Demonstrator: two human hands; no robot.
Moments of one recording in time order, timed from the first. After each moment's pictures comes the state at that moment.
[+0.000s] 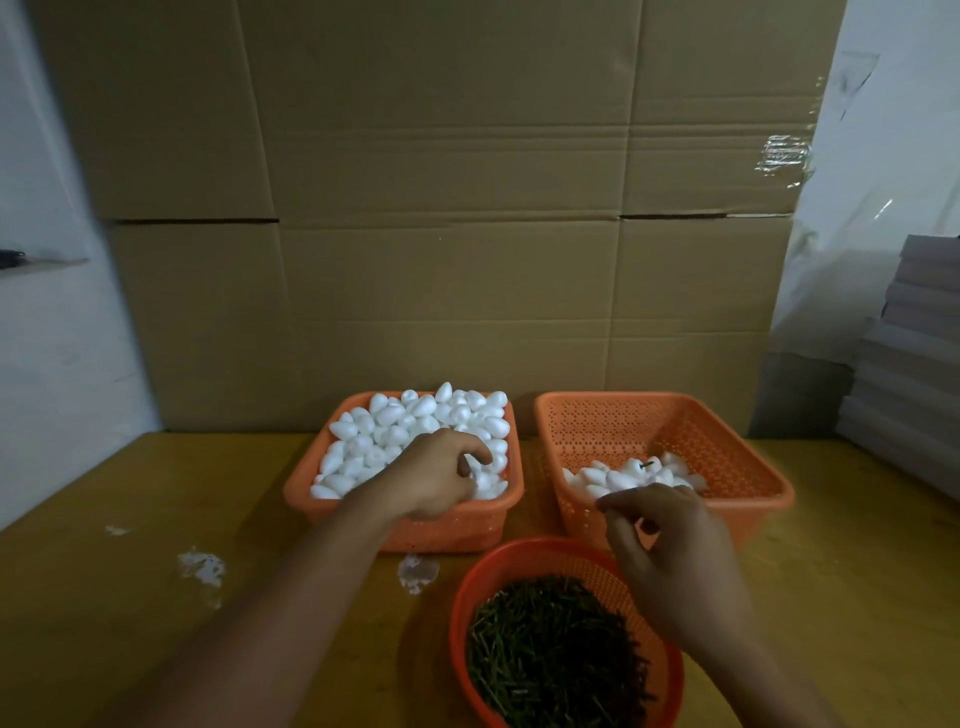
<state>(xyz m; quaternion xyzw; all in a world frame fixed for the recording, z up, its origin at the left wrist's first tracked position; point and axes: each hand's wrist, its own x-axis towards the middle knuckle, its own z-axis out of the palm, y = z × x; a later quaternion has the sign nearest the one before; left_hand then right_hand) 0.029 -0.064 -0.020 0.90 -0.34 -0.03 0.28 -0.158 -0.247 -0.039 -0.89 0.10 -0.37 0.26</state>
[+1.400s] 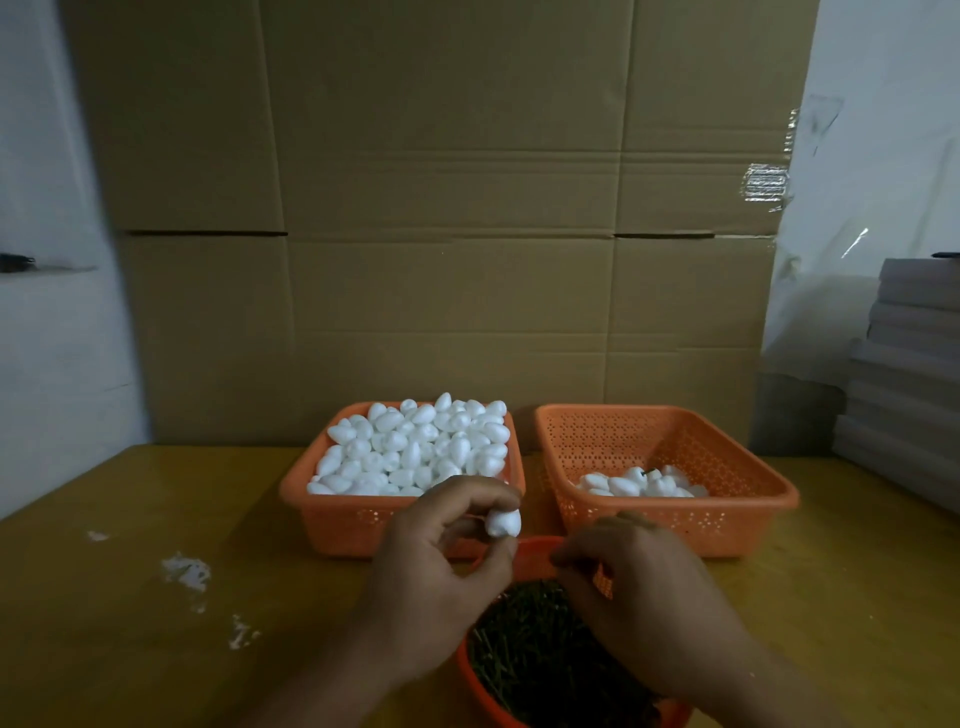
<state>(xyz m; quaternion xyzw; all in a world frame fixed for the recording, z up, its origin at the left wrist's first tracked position) -0.079 -0.037 -0.063 0.66 -0.43 0.13 0.60 -0.173 -0.218 -0.042 -0.96 -0.03 -0.23 0.13</state>
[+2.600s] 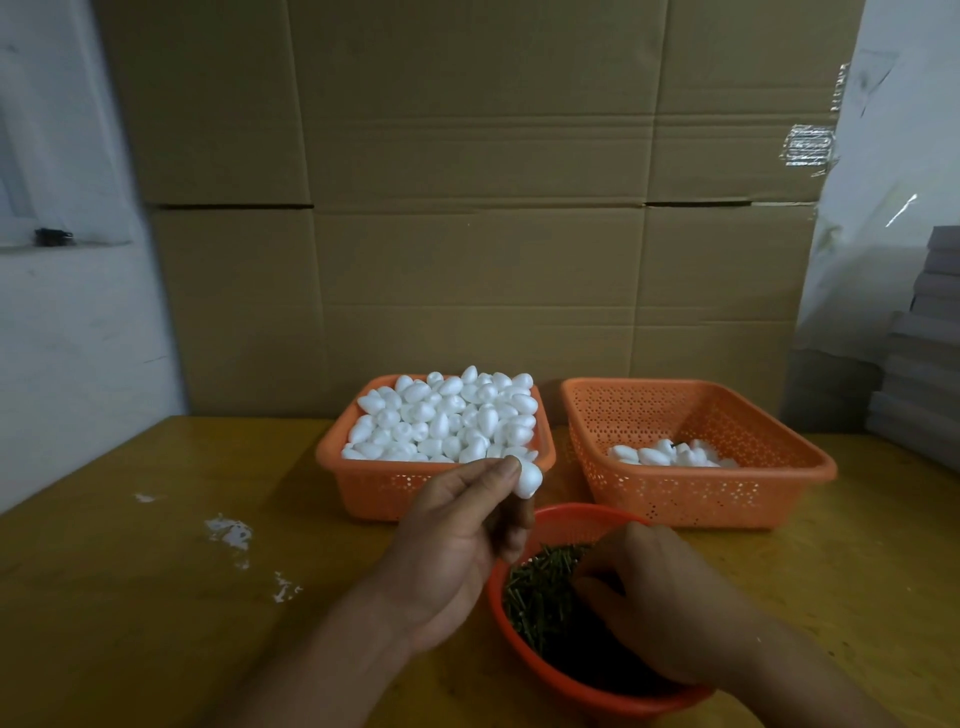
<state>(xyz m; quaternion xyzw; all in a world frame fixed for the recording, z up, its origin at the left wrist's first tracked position) -0.083 -0.028 -0.057 0.51 -0.28 -0.20 0.79 -0.169 -0.201 -0.054 -0.99 0.01 -0.07 0.13</state>
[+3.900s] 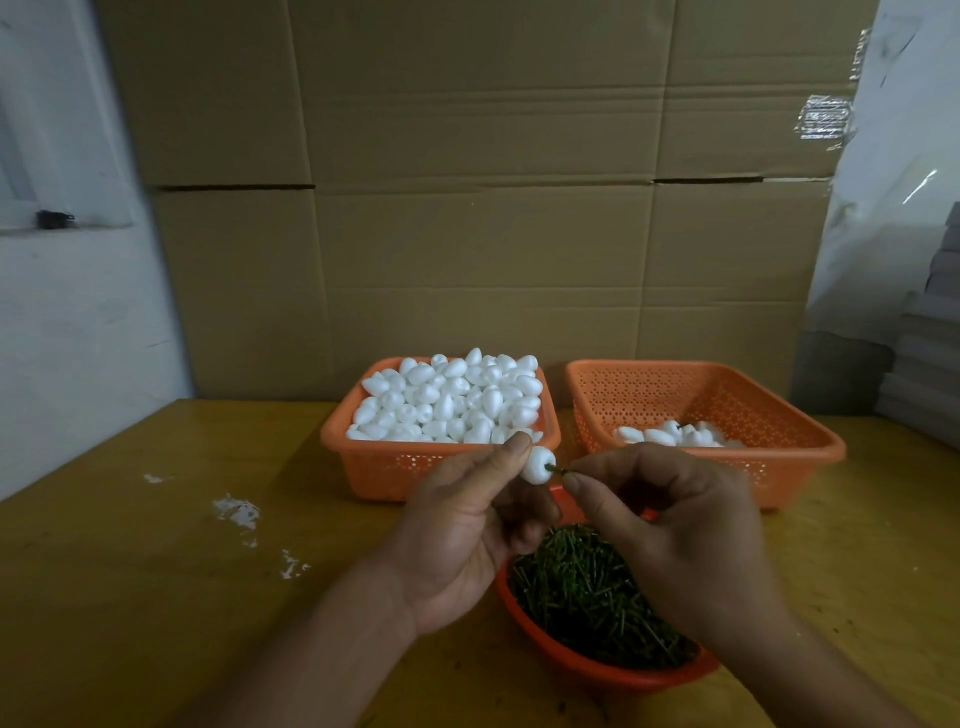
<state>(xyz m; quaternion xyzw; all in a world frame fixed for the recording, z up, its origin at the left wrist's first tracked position) -0.091 -0.026 -0.051 0.48 -0.26 -0.27 0.79 -0.184 -0.176 -0.038 -0.81 -0.08 -0.40 0.42</state>
